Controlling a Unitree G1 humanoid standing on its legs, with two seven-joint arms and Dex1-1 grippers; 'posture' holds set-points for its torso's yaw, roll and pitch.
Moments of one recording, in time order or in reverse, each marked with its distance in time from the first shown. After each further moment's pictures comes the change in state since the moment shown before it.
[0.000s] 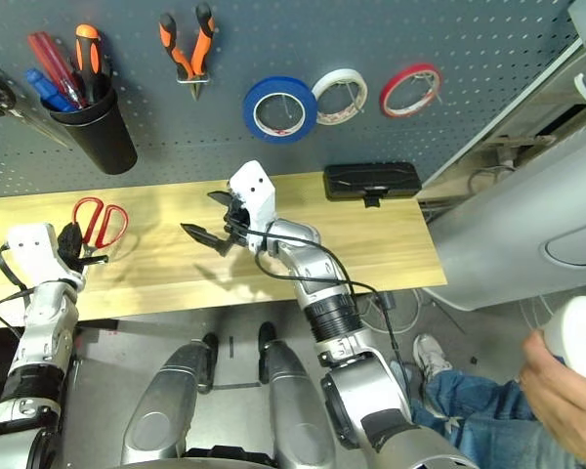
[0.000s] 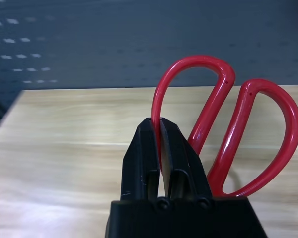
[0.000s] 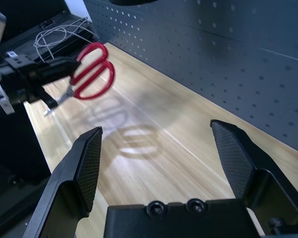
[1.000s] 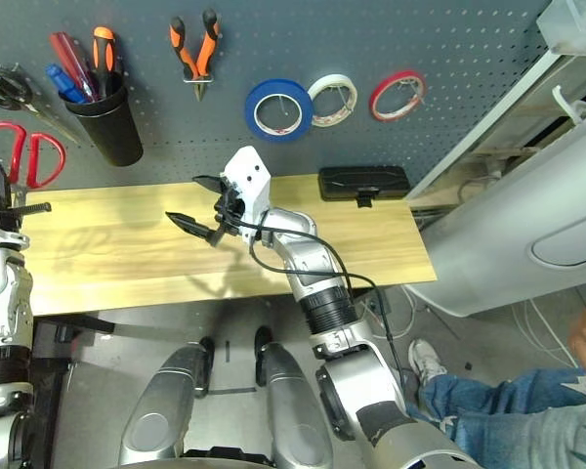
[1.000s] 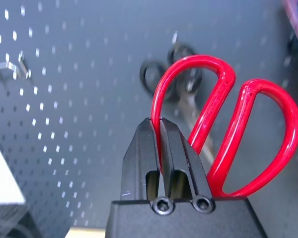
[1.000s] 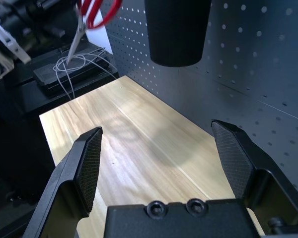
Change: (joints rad) left arm -0.149 0.085 0.072 -0.226 -0.012 -0.096 0.022; right arm -0.045 0.033 -0.009 -0.014 0.033 -0.041 0.008
